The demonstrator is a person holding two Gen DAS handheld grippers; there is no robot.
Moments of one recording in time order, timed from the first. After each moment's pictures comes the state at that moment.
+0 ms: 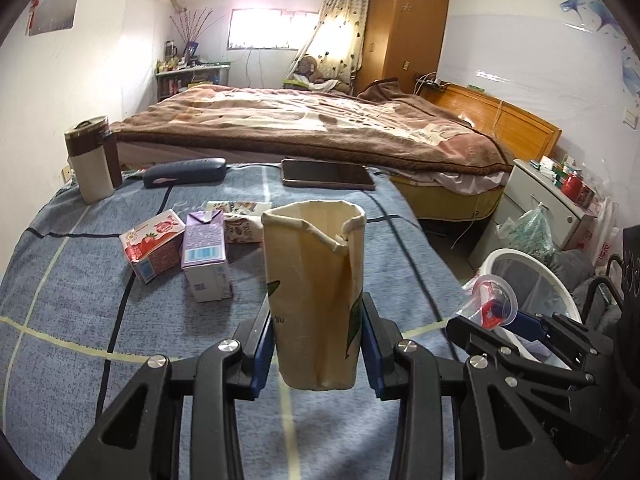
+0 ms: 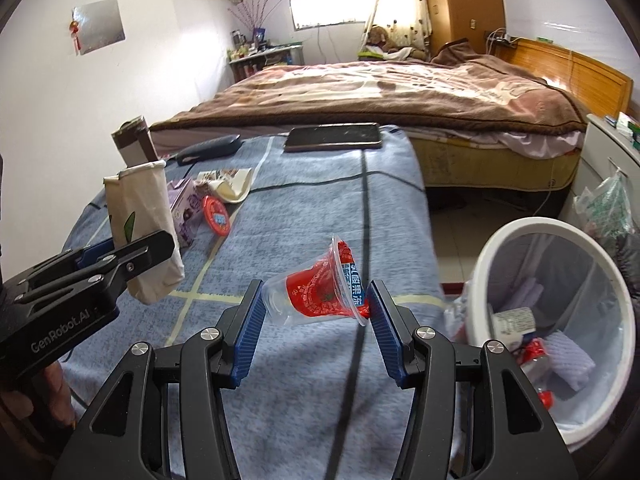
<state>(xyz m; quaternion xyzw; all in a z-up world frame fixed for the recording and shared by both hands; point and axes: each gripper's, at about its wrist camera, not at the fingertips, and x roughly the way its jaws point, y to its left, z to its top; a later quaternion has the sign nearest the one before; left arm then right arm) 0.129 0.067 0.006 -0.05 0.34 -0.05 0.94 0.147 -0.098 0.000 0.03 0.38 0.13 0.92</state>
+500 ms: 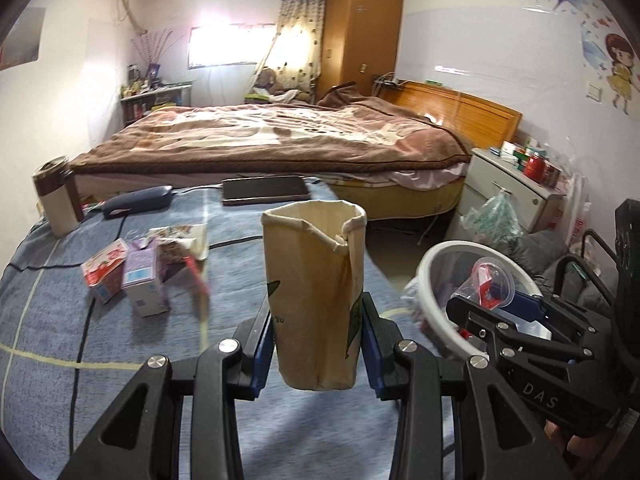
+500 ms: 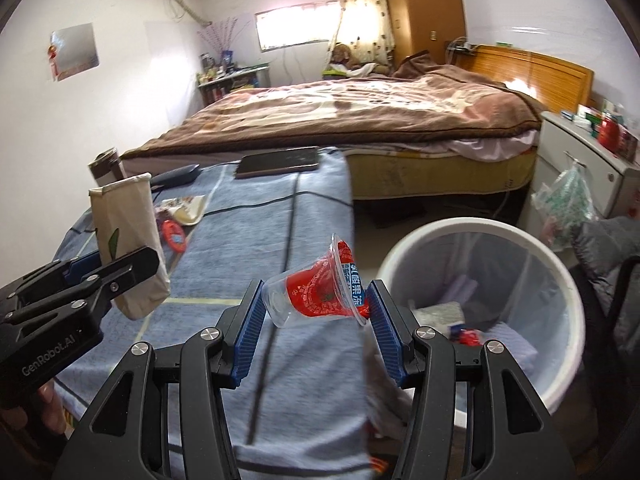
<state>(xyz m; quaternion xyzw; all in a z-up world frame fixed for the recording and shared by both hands) 0.114 0.004 0.026 -0.02 0.32 -0.11 0.94 0.124 -0.157 0.016 0.05 0.35 0.07 0.93</state>
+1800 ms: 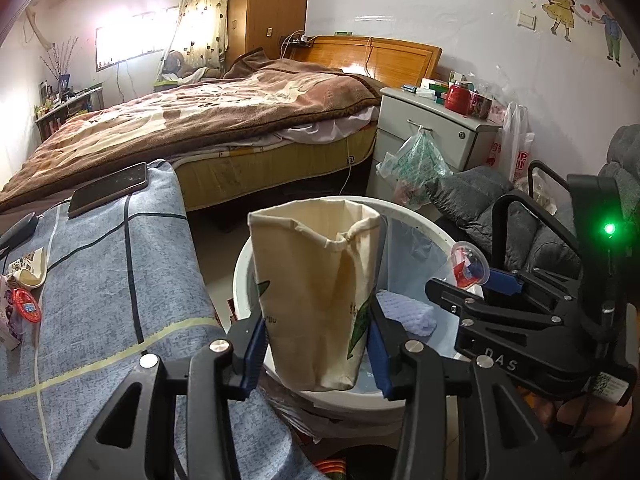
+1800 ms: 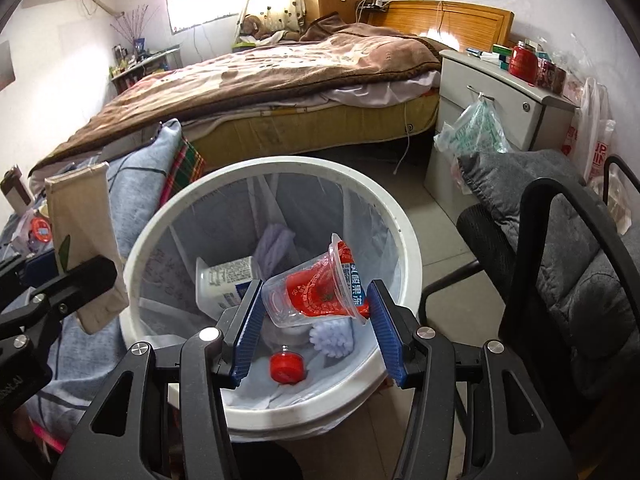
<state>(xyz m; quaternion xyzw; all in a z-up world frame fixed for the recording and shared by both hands) 0.134 -0.168 -0.007 0.05 0.36 -0.23 0.90 0.124 -0.296 -0.025 0.06 0.41 -0.05 0.91</state>
